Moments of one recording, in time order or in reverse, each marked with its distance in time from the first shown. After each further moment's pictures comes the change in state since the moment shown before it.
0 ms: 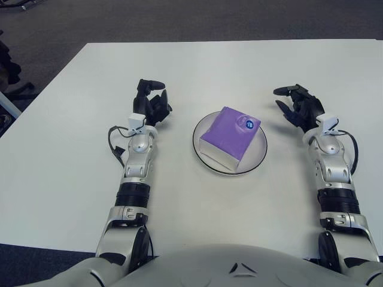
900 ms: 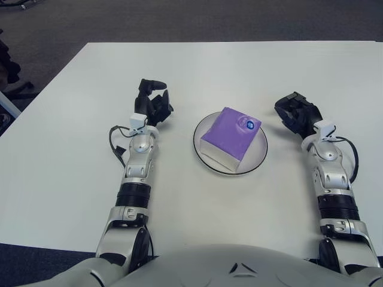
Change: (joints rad) left arm 0.000 -0.001 -0.011 -0.003 0.001 -0.001 0.000; right arm 0.030 0.007 0.021 -0.002 -0.039 -0.014 -0.045
